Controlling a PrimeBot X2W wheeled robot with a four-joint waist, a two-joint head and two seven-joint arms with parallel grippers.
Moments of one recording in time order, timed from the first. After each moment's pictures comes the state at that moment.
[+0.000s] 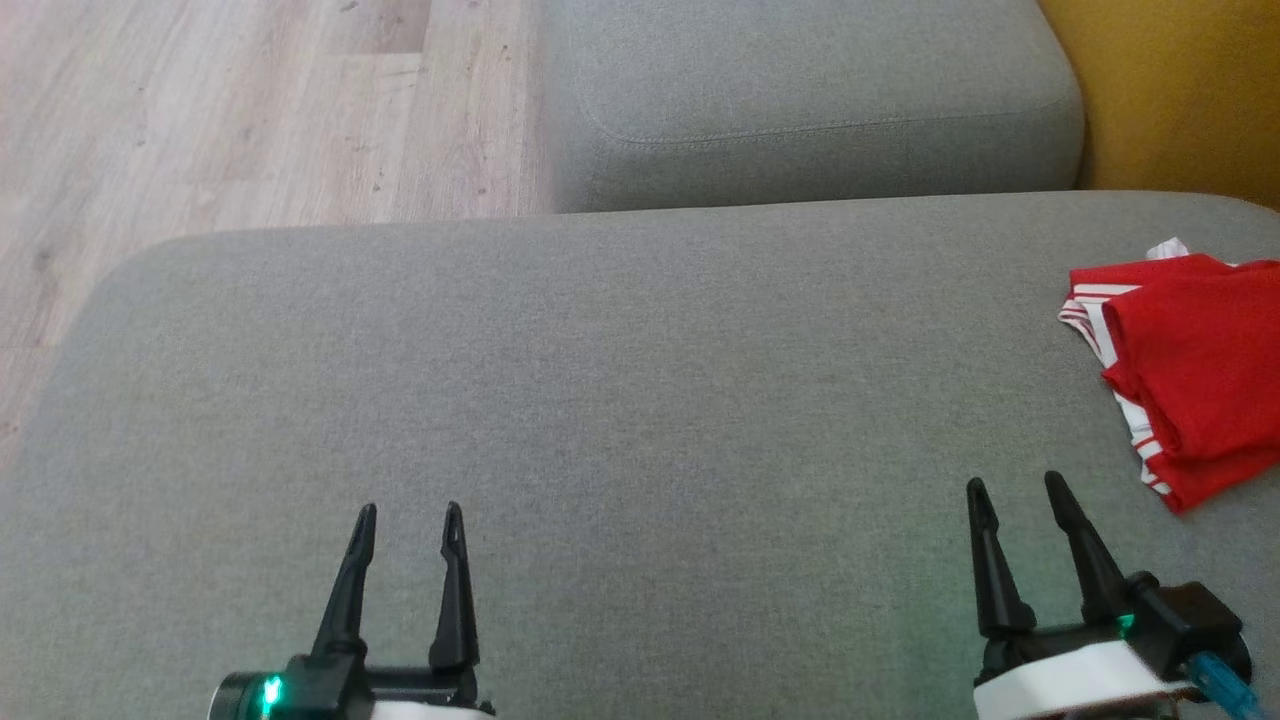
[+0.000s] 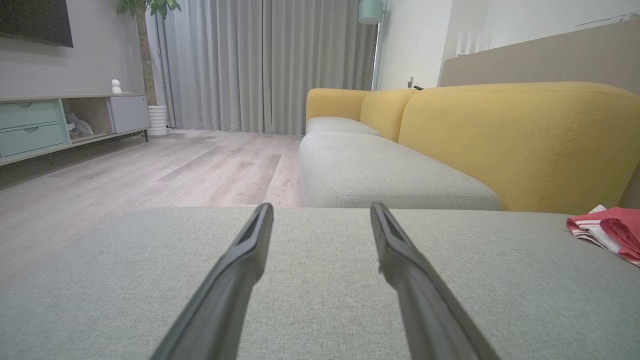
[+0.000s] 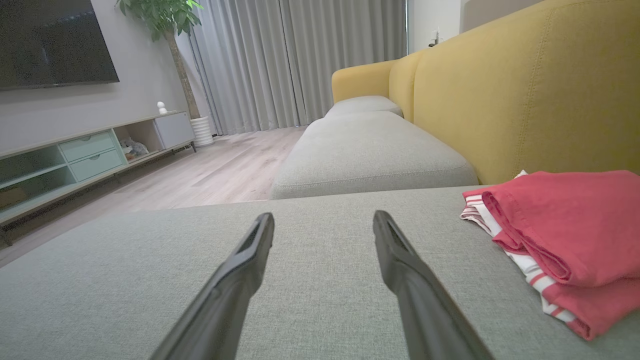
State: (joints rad) left arm 0.13 0.05 -0.25 0.07 -0.16 0.11 -0.26; right arm 0.14 -0.06 0.06 0.14 0.17 0.12 -0.25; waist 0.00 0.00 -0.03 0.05
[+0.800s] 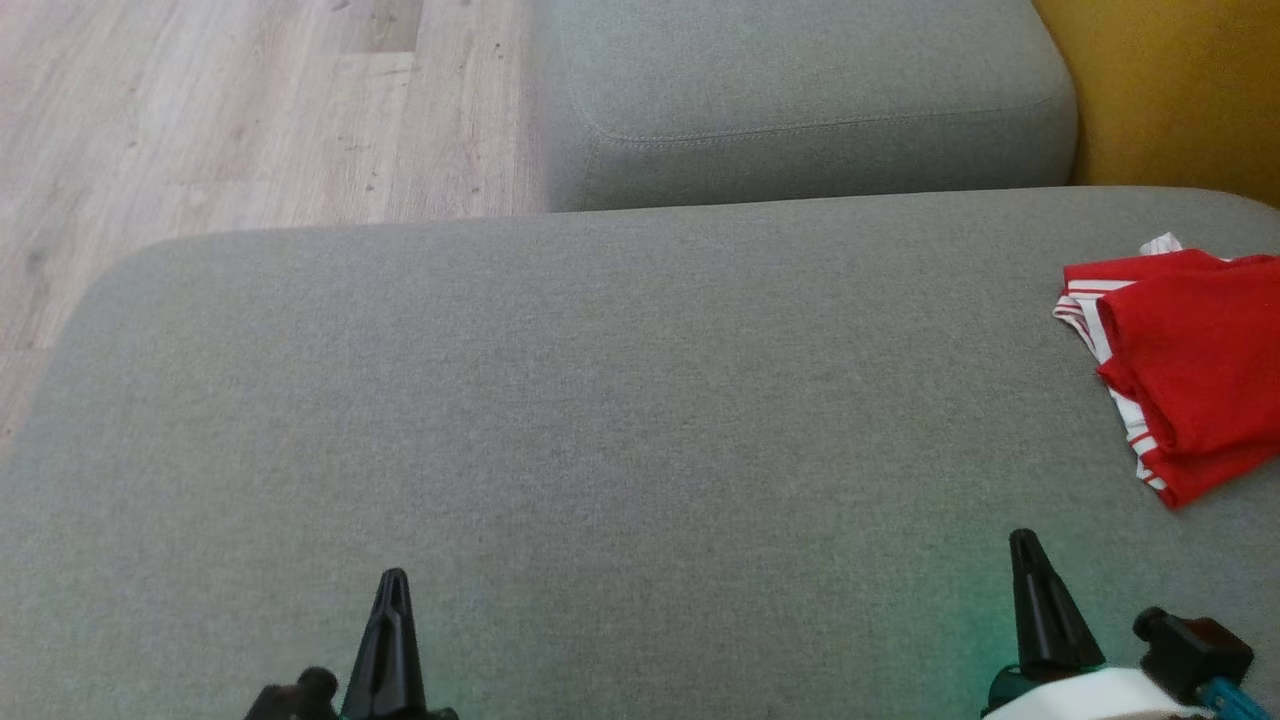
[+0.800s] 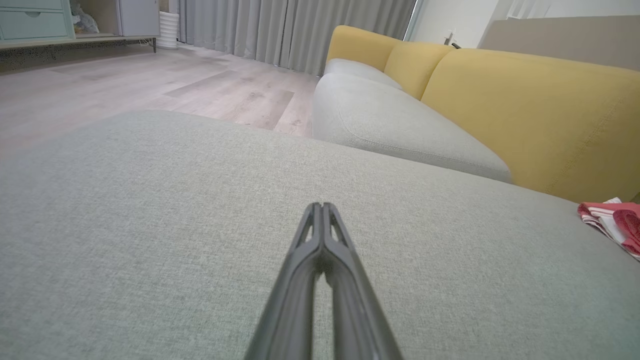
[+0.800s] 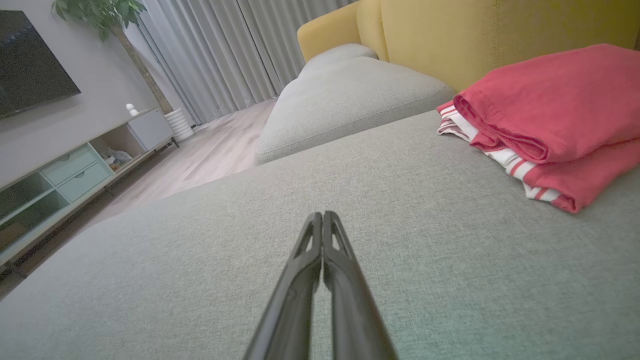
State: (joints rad) left arm 0.16 0.06 -0.24 0.19 -0.36 0.09 -0.22; right arm 0.17 -0.06 0.06 0.24 0.36 0.12 -0.21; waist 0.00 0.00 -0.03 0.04
